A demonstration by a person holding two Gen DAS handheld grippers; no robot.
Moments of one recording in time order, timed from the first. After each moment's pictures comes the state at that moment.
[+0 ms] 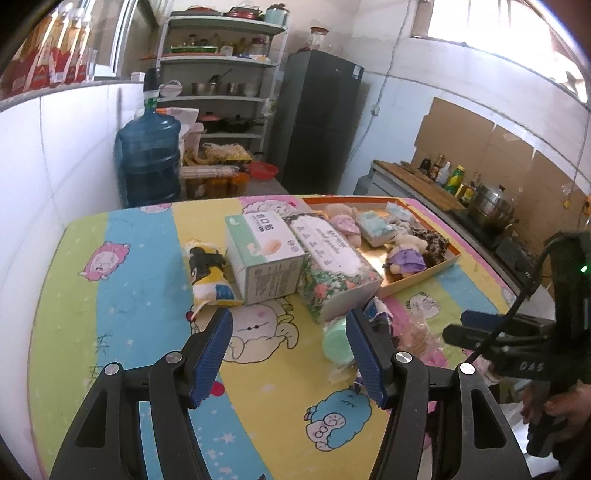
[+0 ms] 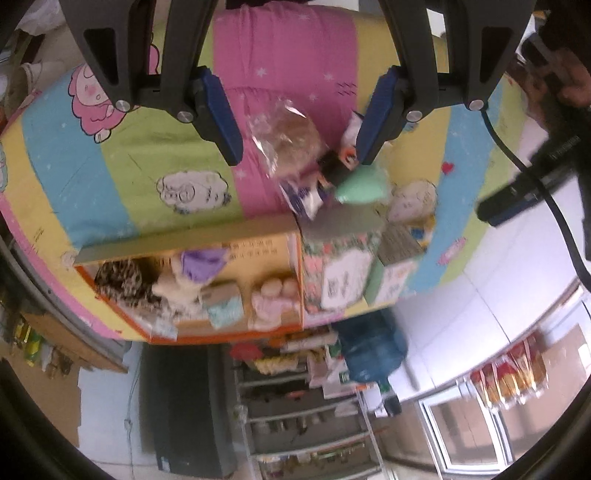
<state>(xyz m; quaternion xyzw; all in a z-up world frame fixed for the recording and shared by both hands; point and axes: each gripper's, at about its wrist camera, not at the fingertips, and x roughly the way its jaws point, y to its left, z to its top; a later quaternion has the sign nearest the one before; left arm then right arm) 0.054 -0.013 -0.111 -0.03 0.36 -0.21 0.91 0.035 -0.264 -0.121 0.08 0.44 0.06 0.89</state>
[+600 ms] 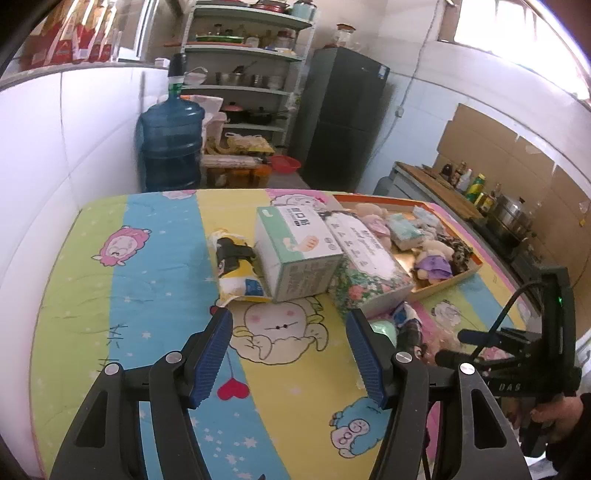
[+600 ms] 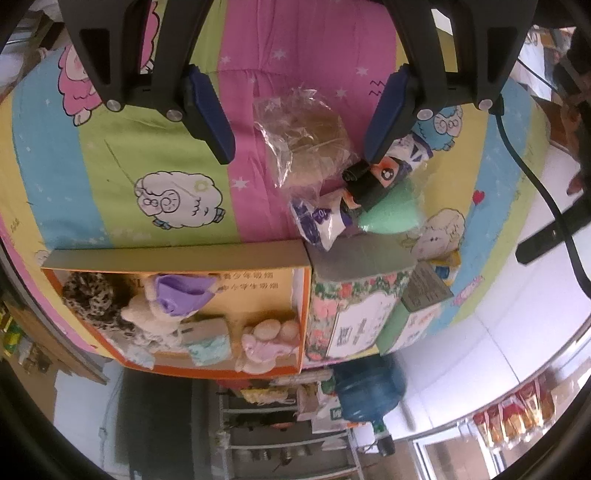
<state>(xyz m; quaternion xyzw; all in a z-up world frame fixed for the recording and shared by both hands) 0.073 0.005 -0.123 -0.05 0.37 -0.17 0.91 0.067 -0.260 -0.160 0.04 0.49 0.08 0.86</state>
